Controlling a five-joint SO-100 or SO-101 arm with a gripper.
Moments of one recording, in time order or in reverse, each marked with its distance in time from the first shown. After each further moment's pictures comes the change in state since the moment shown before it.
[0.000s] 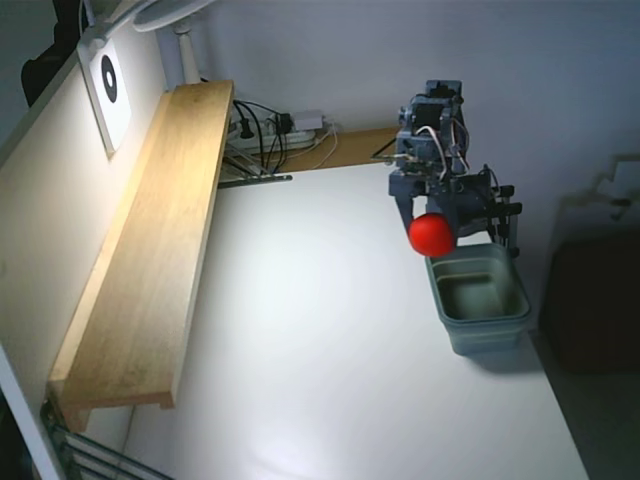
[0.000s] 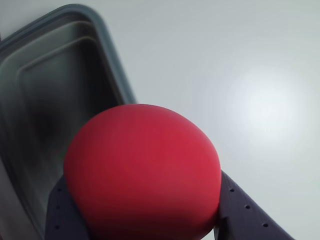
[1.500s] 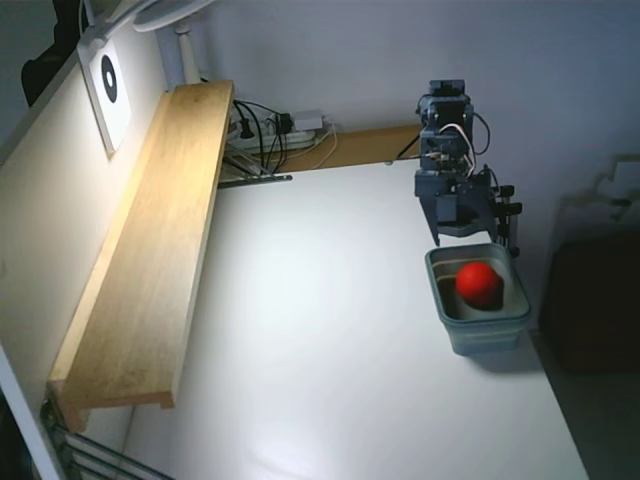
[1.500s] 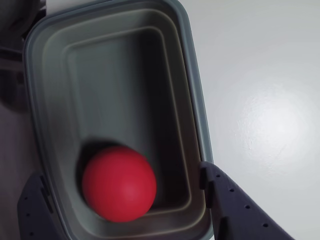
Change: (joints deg) arm -5.4 0.1 -0.4 0.0 0.0
